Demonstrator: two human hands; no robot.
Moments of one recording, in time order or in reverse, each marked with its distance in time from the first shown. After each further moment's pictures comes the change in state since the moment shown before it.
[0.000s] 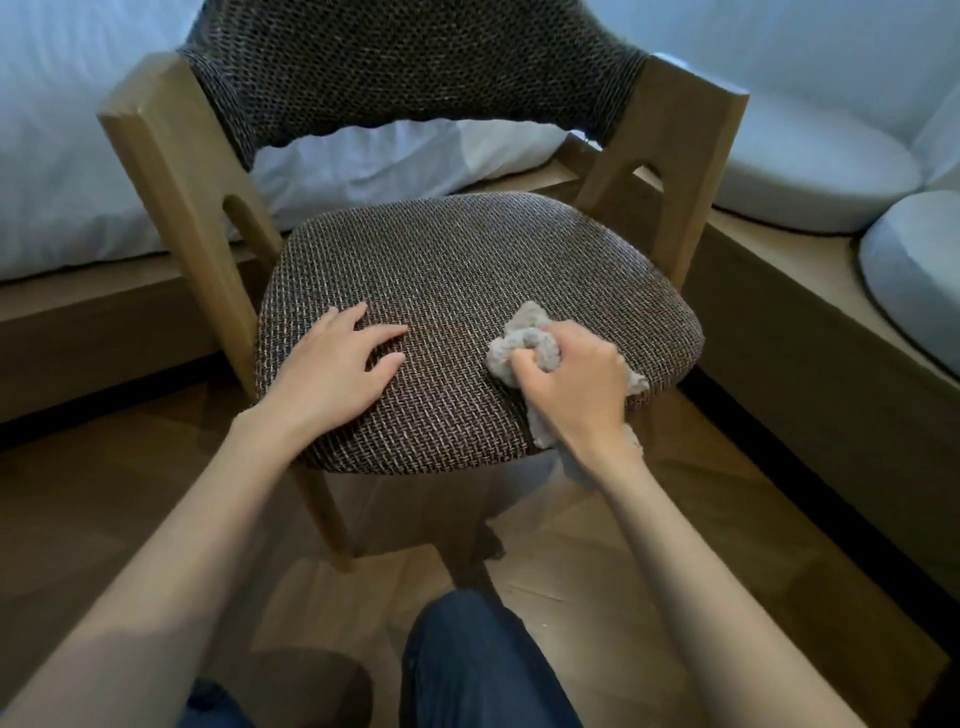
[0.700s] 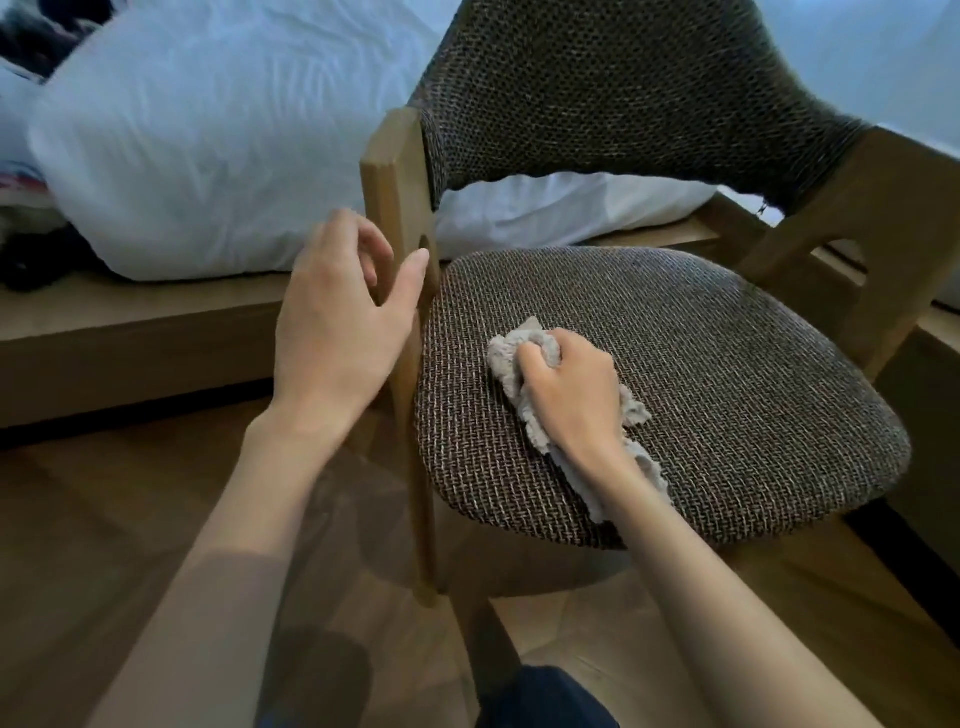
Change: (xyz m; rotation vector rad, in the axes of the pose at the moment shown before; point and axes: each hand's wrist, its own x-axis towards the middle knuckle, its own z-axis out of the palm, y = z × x) left_hand -0.031 -0.056 -0.084 -0.284 0.880 -0.068; right_hand 0.037 -0.103 0.101 0.344 -0.224 0.085
